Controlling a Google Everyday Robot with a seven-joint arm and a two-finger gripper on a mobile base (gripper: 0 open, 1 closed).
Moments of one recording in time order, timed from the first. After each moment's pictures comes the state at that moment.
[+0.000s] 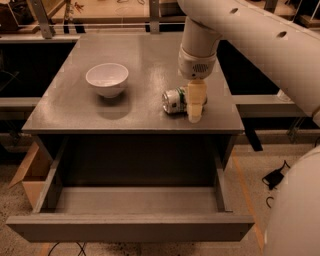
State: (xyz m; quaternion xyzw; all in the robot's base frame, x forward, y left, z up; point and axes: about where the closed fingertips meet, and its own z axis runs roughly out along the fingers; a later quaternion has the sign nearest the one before) arm 0.619 -0.083 0.863 -0.73 0.68 -0.01 0.07
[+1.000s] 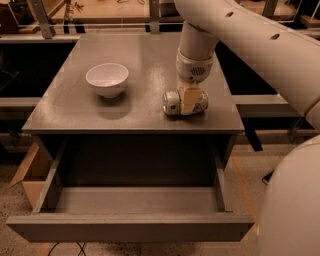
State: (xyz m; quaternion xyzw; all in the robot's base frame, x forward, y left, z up) arm 0.618 -0.078 0.851 -0.74 0.67 0.01 0.06
